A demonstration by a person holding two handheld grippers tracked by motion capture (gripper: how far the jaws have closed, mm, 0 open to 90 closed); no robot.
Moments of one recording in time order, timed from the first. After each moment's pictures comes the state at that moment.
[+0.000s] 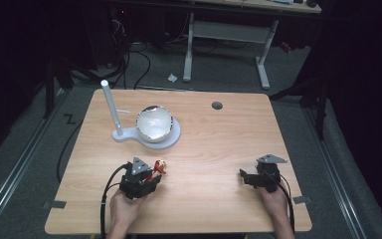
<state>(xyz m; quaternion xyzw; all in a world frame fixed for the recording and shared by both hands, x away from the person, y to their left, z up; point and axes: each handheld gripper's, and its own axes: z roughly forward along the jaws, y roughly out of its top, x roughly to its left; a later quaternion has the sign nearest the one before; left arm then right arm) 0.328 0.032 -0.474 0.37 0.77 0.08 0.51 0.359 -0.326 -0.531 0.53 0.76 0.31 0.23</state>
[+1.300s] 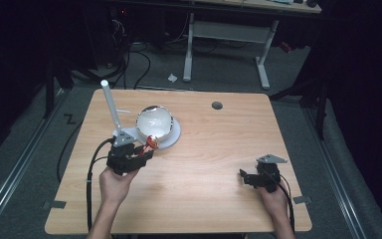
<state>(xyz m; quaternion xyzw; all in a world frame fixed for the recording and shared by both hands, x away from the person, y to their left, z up) 0.368 0.058 -0.405 0.34 0.76 0.05 0.55 0.360 -0.326 -0.531 0.53 0.76 0.31 0.23</state>
